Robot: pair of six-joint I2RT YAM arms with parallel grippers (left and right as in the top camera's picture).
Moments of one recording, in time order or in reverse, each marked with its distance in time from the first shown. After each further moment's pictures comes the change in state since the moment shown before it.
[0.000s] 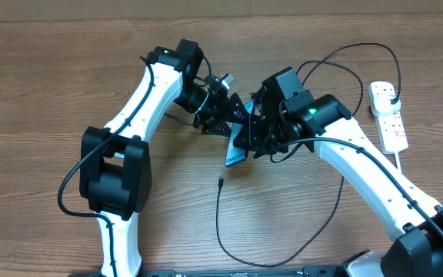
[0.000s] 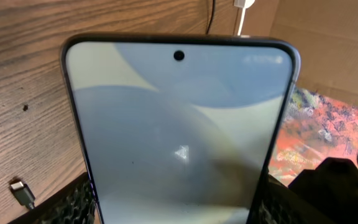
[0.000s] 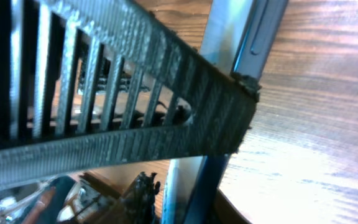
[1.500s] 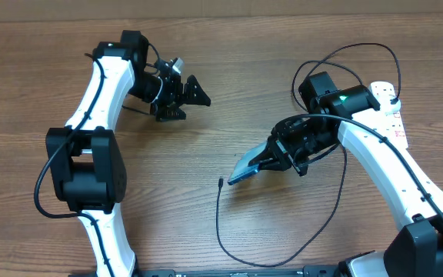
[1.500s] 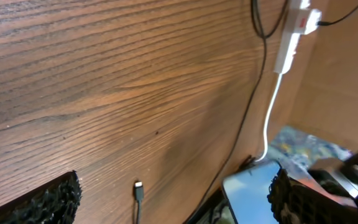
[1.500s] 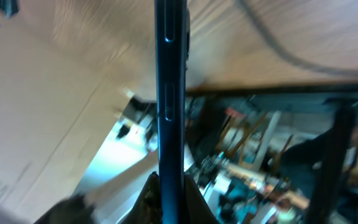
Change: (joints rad) left arm 0.243 0.000 0.003 0.034 -0.167 0.083; right arm -0.186 0.000 -0.007 -0.398 -0.513 0.356
